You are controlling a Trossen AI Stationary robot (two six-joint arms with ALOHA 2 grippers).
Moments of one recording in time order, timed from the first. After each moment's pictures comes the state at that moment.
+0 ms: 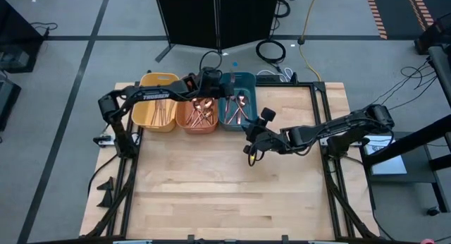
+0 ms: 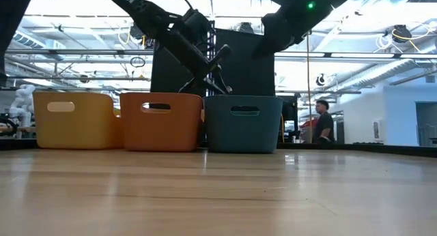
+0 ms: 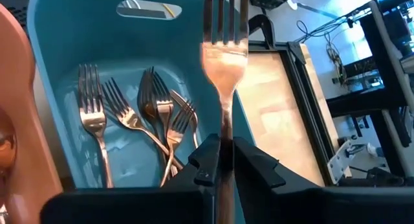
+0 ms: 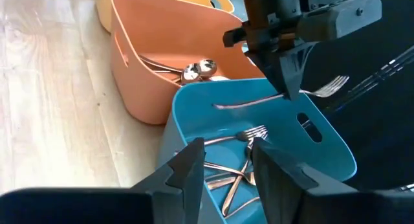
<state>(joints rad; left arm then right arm) 0.48 1.78 1.27 -0.08 0.03 -0.91 0.16 1.46 0.95 -0.12 0.80 0.01</state>
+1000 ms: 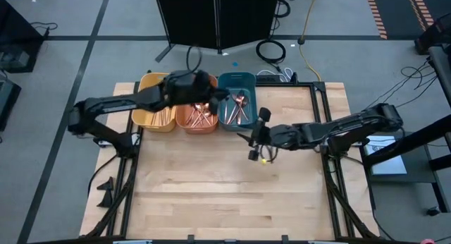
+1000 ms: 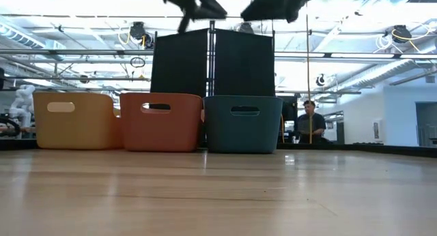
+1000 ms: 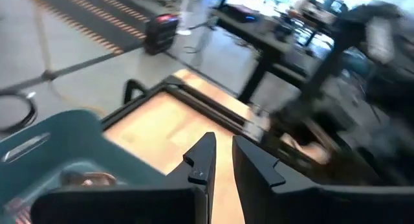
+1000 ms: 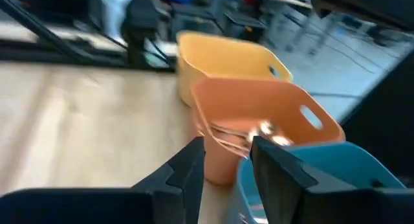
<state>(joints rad) 0.29 1.42 1.25 -0.08 0.02 -0.37 0.18 1.35 0.95 0.04 0.53 -0.05</state>
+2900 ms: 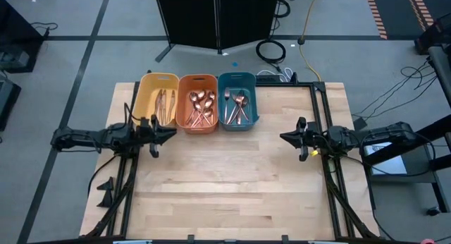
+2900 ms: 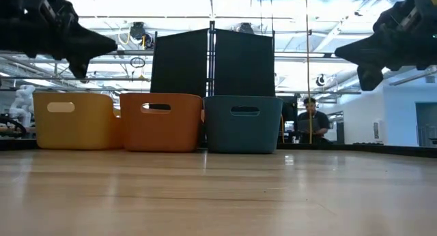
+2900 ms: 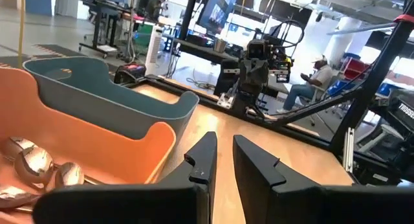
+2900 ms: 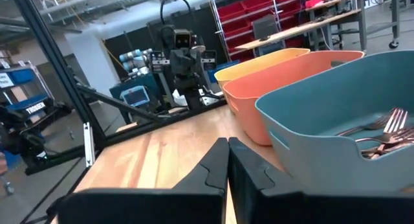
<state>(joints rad) -0.07 0.09 0.07 0.05 -0.23 -0.28 0.13 0.22 0.01 0.24 0.26 0.35</state>
